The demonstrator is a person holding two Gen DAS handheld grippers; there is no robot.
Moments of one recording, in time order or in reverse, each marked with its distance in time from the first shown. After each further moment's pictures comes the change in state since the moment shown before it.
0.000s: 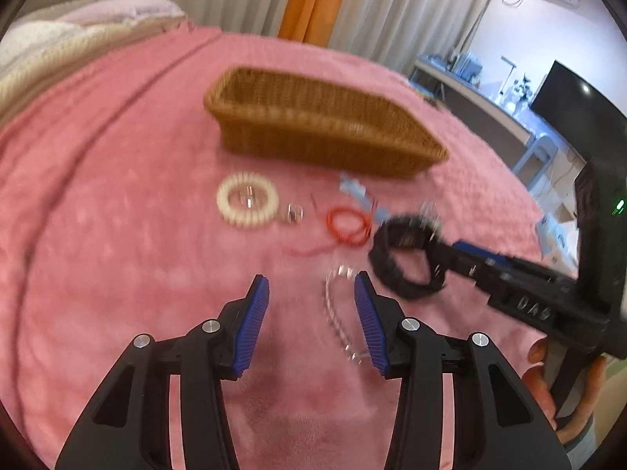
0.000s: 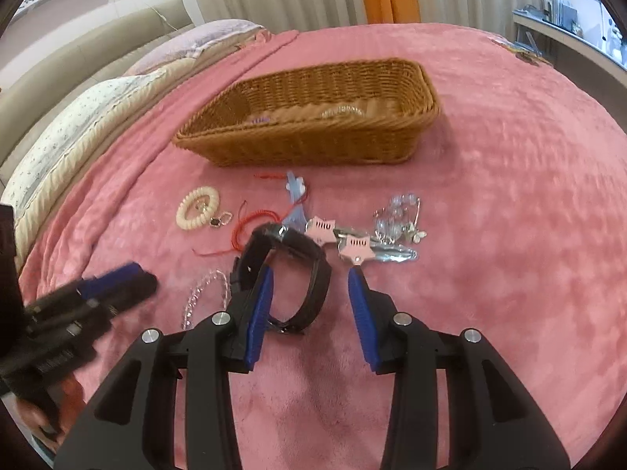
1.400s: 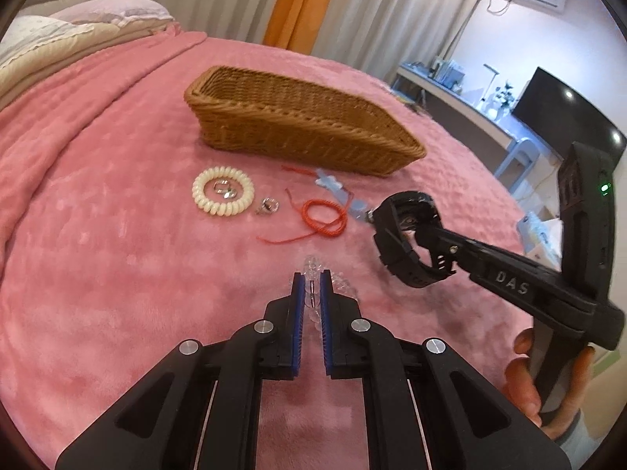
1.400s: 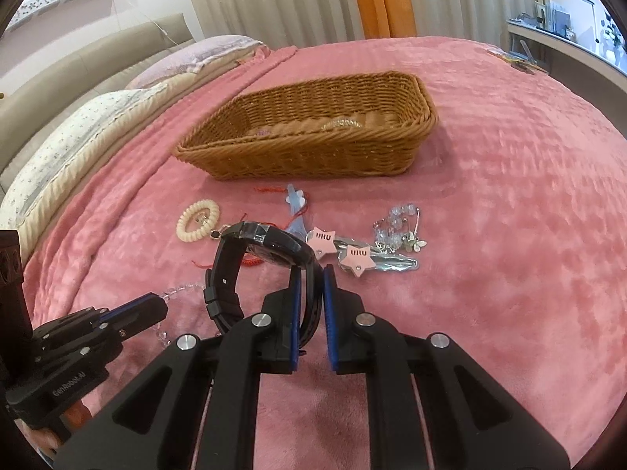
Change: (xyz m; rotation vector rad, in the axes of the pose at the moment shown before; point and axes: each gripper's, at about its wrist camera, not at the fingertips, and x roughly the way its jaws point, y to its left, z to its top) left arm -0.006 -0.005 -0.012 0.008 -0.059 -0.091; right arm -0.005 -0.001 -0.004 0.005 -0.078 0.009
